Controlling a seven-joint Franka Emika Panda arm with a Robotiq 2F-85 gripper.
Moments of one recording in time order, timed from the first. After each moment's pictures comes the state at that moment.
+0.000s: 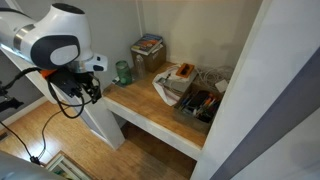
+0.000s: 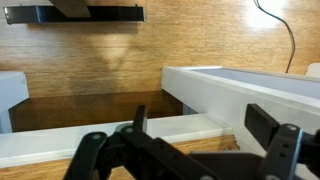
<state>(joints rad) 0.21 -0.60 0.09 -2.75 0.39 2.07 0.12</state>
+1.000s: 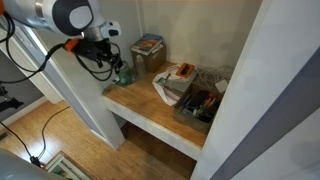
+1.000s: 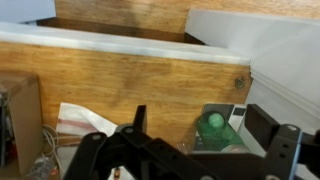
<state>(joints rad) 0.14 -0.37 0.11 -2.43 0.16 2.18 0.08</state>
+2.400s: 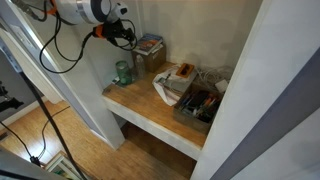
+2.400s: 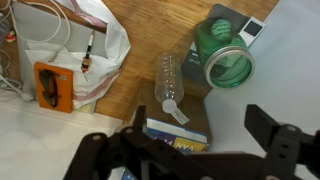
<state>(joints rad) 0.16 0.10 0.17 -1.96 -0.07 2.43 0.04</state>
